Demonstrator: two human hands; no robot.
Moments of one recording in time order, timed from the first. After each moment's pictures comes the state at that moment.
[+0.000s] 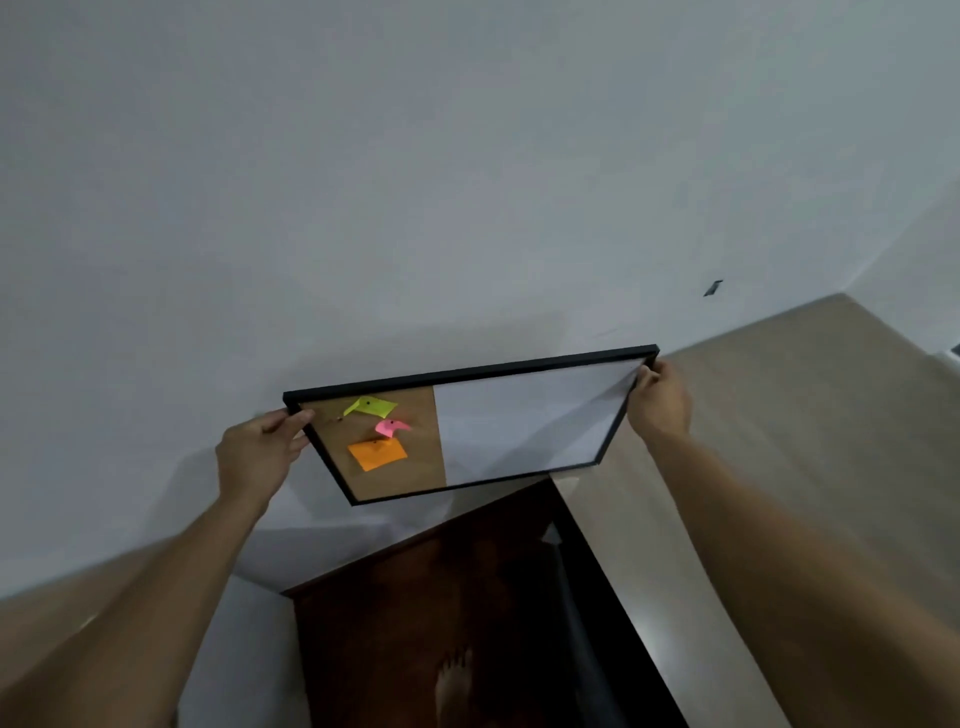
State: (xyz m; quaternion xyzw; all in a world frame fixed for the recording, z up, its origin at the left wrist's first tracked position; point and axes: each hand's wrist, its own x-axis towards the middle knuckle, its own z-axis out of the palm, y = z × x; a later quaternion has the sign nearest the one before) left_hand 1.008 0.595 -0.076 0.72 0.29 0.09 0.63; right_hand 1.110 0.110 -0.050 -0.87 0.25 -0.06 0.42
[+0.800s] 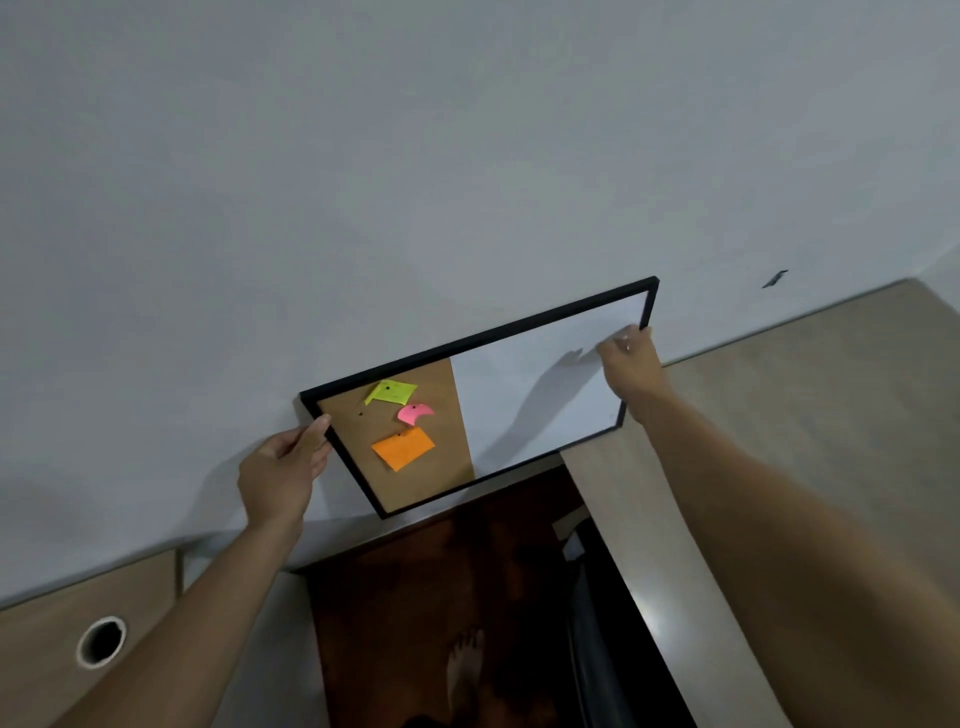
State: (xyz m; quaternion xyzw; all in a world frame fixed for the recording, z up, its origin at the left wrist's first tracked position) left_hand 1.042 0.586 -0.127 0.63 0.36 0.10 0.68; right_hand 1.226 0.157 -0.097 -0.85 0.16 0.11 0.50
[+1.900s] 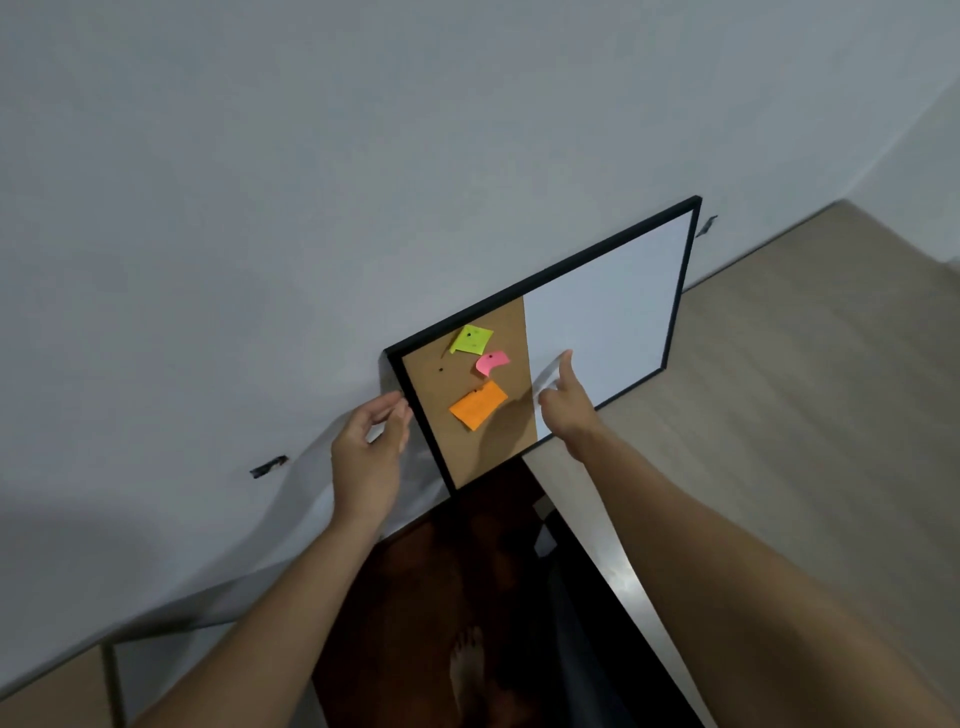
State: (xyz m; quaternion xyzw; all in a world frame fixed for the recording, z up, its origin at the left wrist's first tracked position) left_hand 1.122 0.414 -0.113 0.70 0.19 -0.01 0.69; right_hand 1.193 0.153 -0.145 -0.77 0.22 0.17 0.58
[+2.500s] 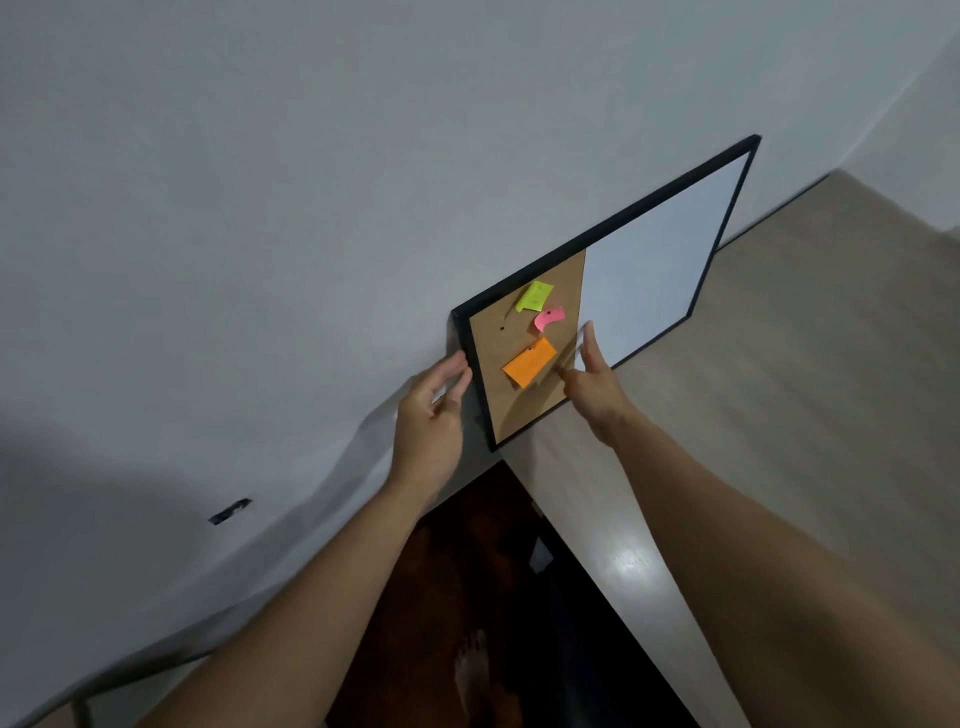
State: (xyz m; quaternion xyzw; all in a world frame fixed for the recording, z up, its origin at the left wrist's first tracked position) left_hand 1.194 0.320 -0.105 0.75 0.08 -0.10 0.65; right_hand 1.242 0.084 -0.167 -0.71 0.25 0.14 0.64
